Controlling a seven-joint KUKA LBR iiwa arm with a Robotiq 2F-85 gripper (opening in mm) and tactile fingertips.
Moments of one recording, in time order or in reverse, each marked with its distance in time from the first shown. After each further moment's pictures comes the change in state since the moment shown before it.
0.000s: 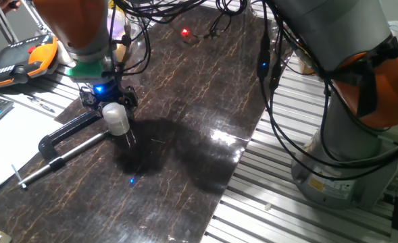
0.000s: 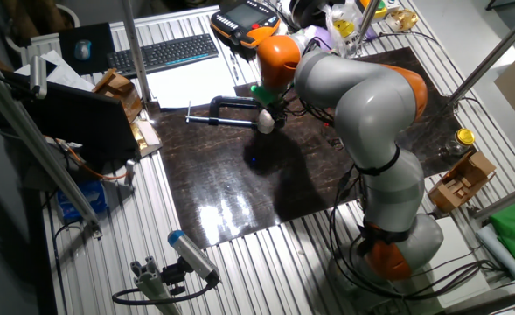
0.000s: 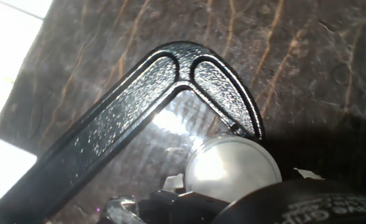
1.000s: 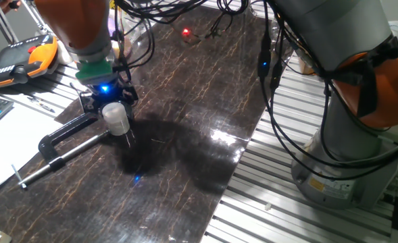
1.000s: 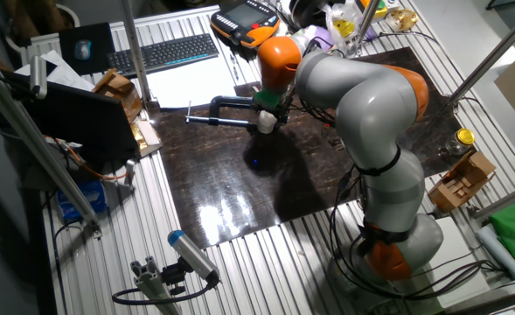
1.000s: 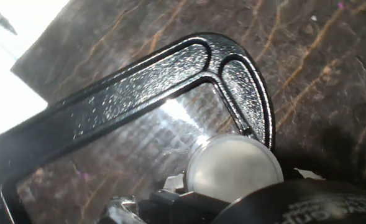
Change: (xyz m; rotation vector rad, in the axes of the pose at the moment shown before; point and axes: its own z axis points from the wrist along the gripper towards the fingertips) arm 0.000 -0.001 0.001 -0.010 -0.005 -0.344
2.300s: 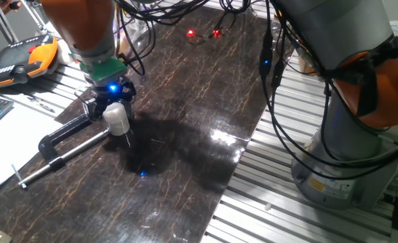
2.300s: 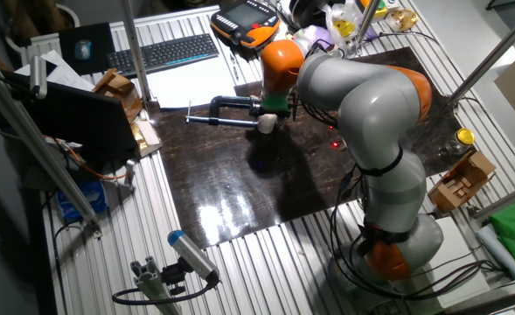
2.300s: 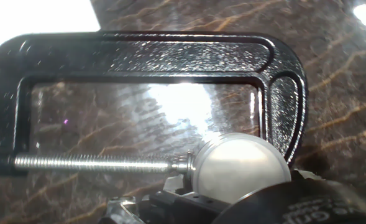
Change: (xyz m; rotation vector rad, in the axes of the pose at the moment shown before) arm 0.001 0.001 0.004 -0.036 -0.014 -0.442
